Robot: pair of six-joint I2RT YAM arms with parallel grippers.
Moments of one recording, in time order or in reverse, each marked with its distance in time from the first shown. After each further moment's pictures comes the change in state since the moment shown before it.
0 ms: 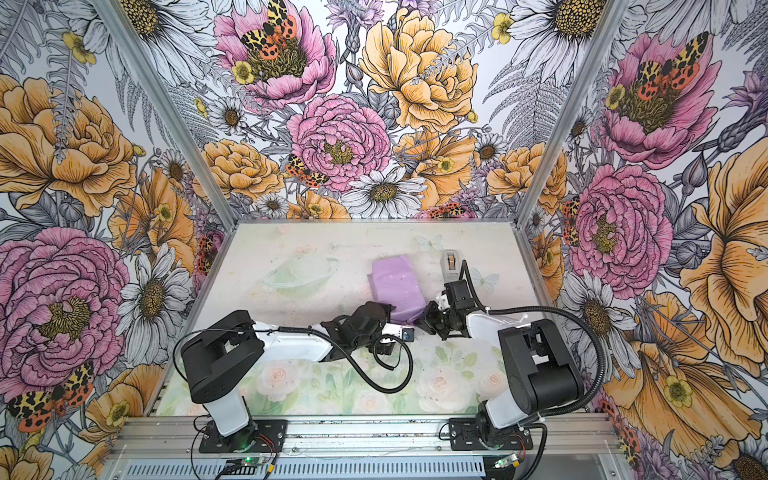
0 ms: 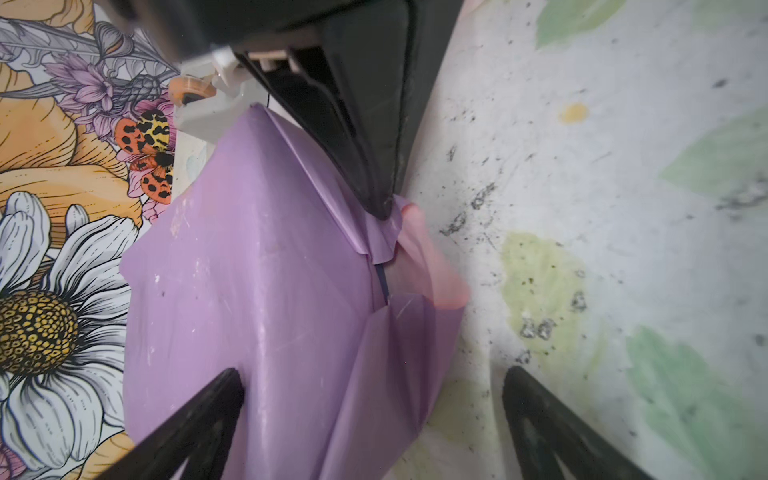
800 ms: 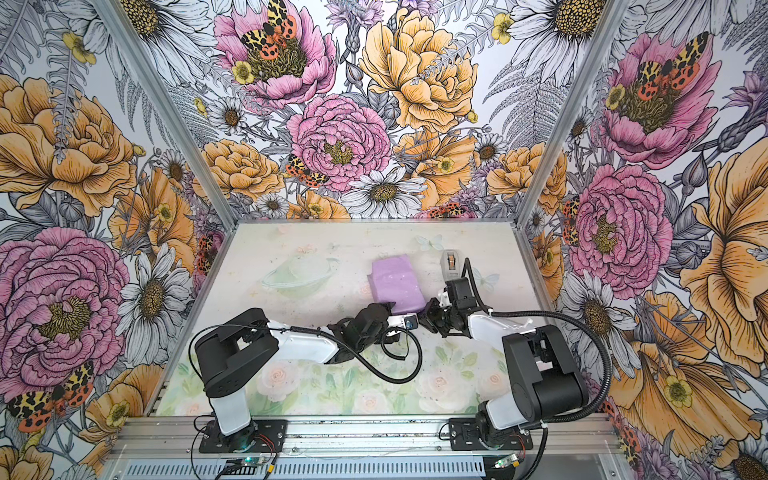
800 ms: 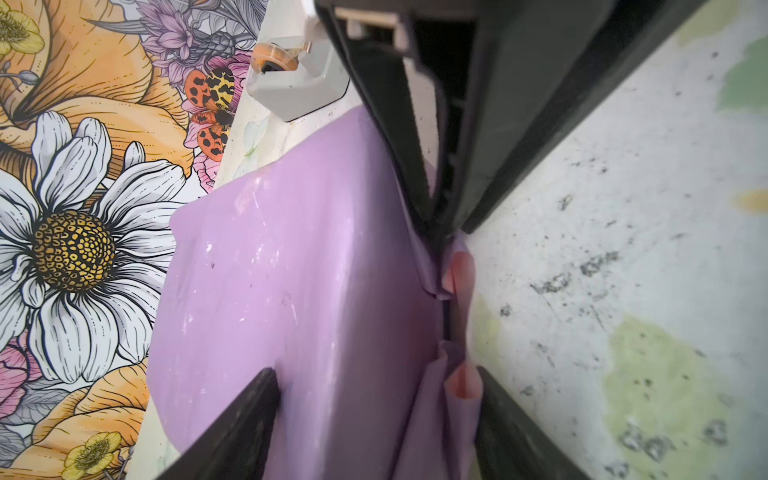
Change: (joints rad) left arm -0.003 0.059 0.002 0.162 -0.102 -0.196; right arm -0.011 -0.069 0.001 0.000 0.027 0.023
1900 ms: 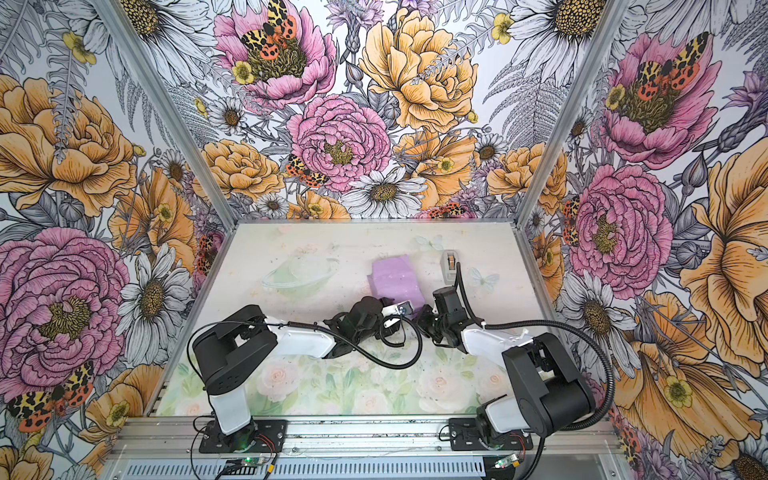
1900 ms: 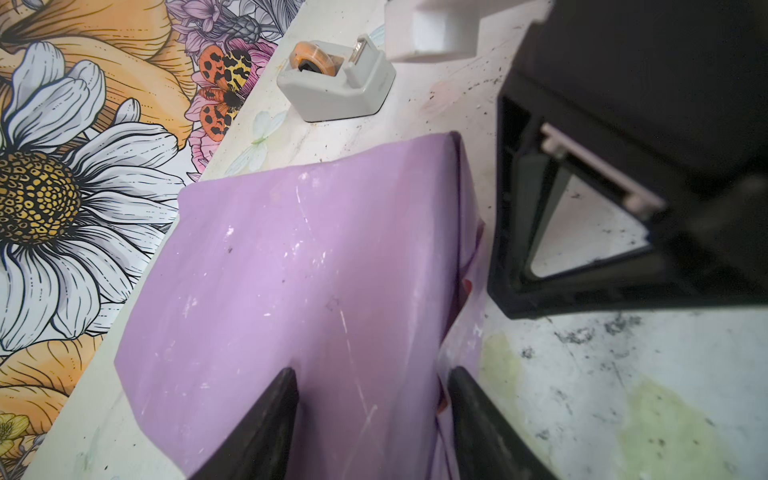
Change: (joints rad) left arm 0.053 0.000 -0.001 0.045 0.092 -0.175; right arm 0.154 -0.021 -0.096 0.162 0.237 0.073
